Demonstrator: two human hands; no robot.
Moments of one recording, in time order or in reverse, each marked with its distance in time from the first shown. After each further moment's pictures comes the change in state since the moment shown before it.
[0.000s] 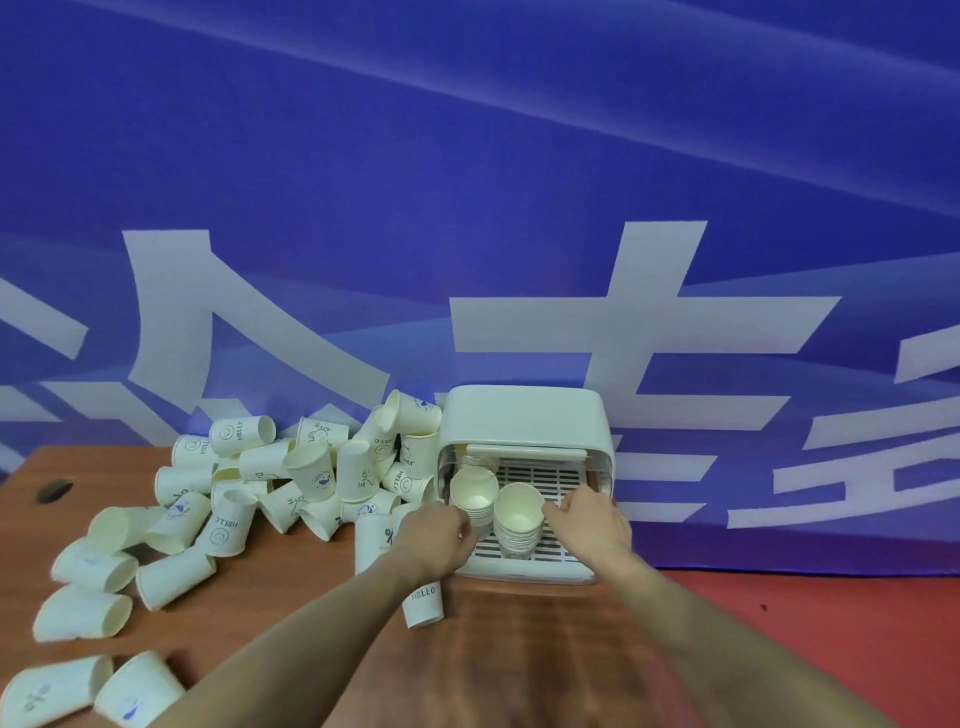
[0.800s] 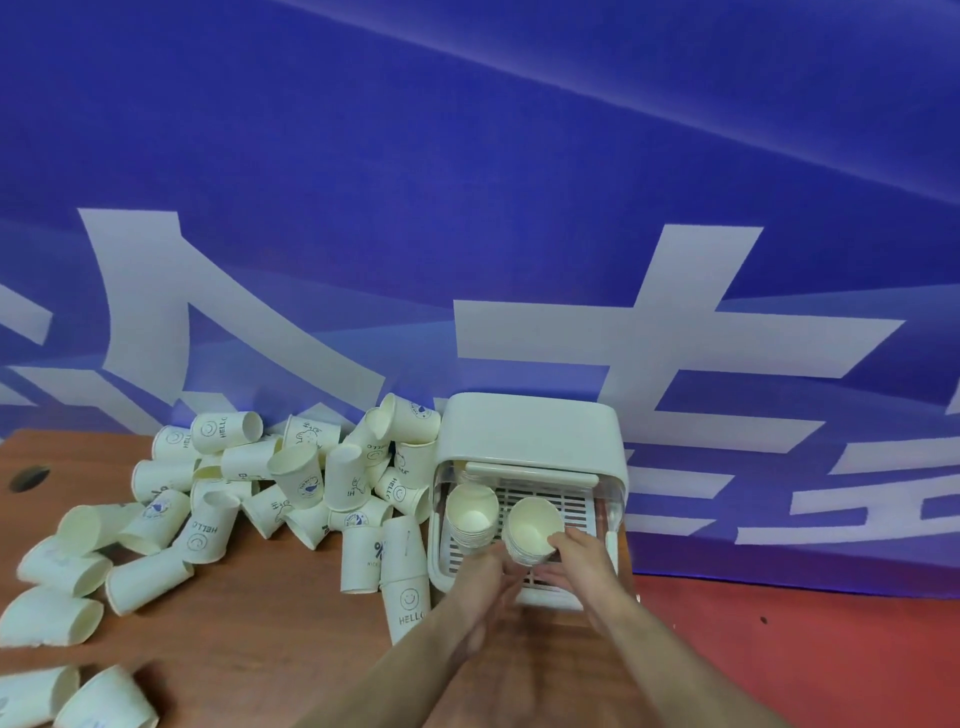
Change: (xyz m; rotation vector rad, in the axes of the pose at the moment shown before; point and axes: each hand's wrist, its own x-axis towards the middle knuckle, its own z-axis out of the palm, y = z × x) left_hand 0.018 0.062 0.045 -1.751 -0.269 -0.547; right_hand 0.034 0.016 0.050 1.065 -0.280 0.354
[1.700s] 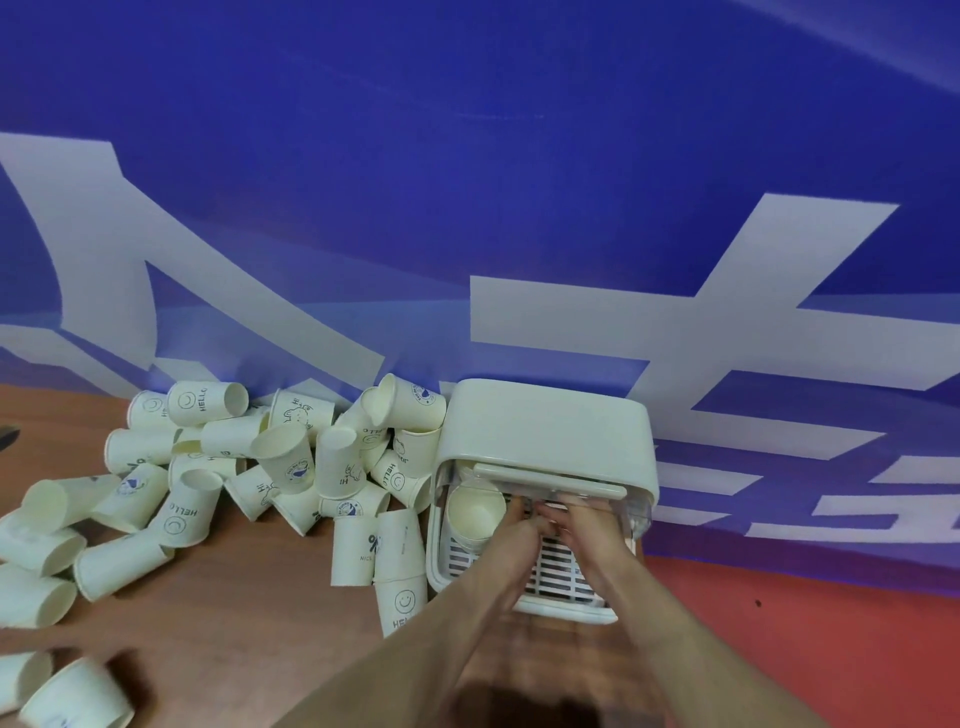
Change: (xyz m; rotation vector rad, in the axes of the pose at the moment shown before) left_hand 0.061 0.024 0.025 0.015 -0.005 0.162; right_hand 0.041 -0.030 0.018 0.191 -0.091 -0.118
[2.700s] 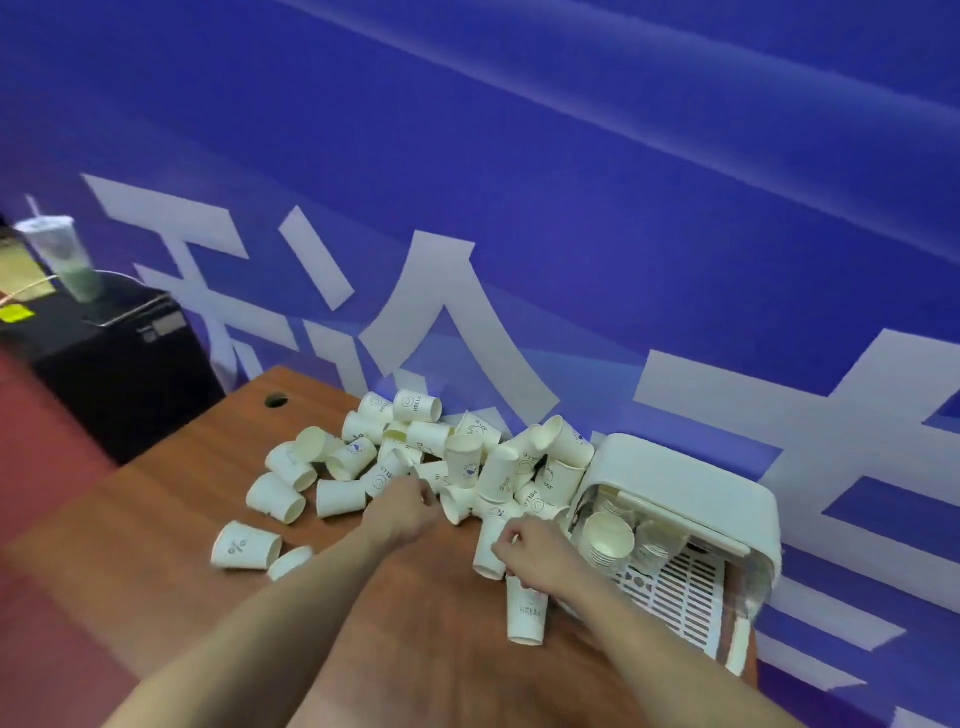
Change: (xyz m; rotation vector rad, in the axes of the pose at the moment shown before) left_hand -0.209 0.087 -0.235 0.970 0.683 0.120; right_hand -0.150 0.016 0.166 -1.266 -0.590 -0.403
